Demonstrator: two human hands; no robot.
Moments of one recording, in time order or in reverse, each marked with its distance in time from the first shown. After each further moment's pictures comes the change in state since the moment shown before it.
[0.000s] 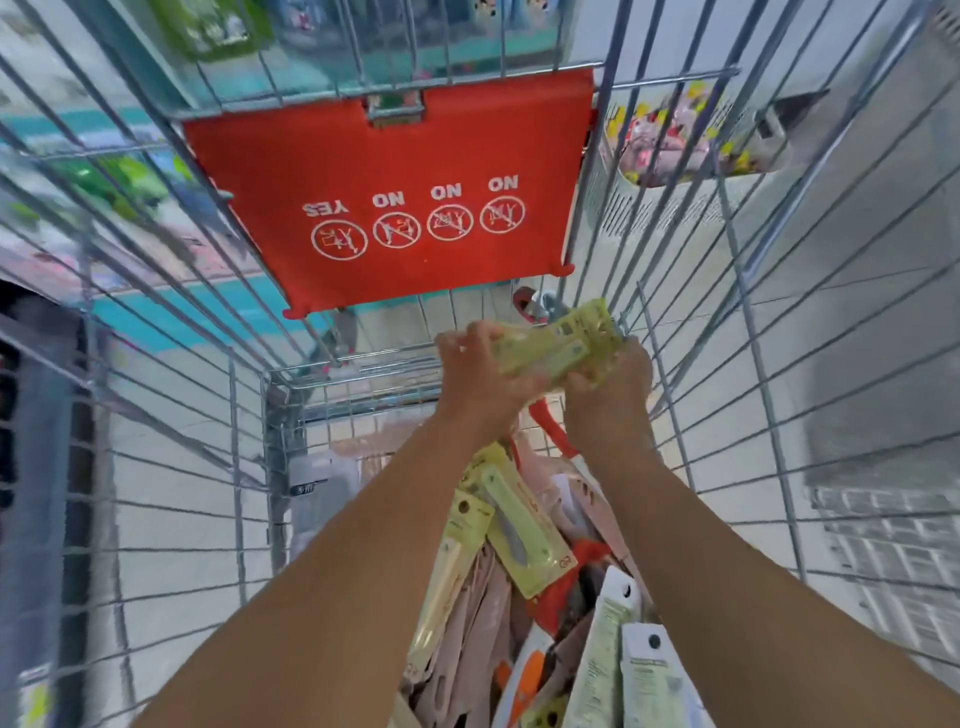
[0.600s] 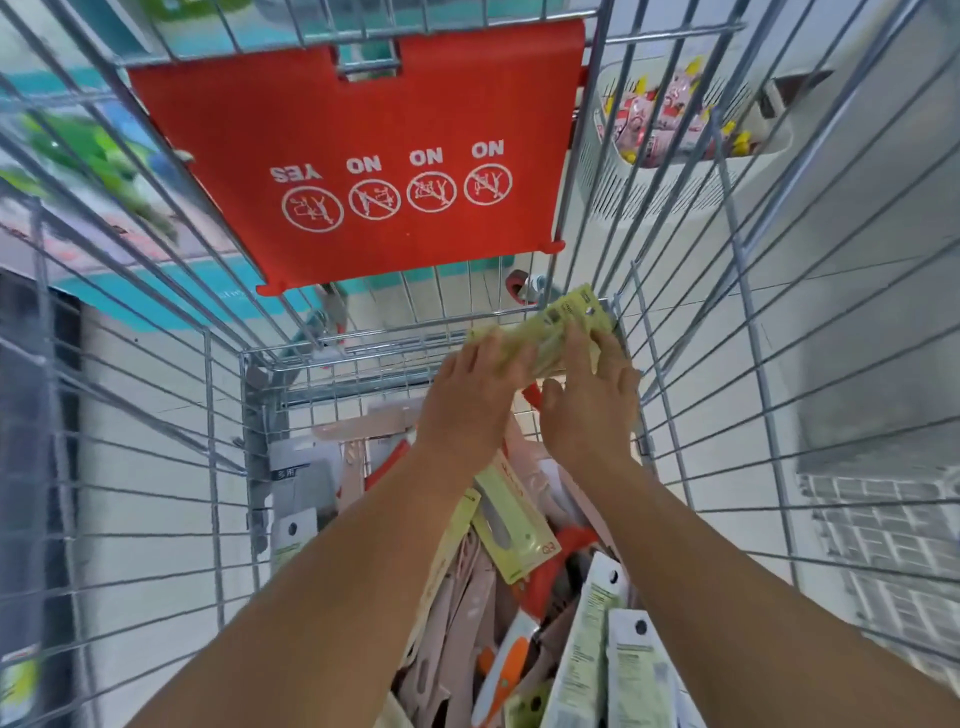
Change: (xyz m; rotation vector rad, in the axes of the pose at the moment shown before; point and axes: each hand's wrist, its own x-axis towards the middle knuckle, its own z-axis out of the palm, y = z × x) left_hand -0.017 -0.024 0.019 0.834 -0.065 0.425; right_hand -0.011 0.024 -0.003 -0.579 -0.165 -0.249
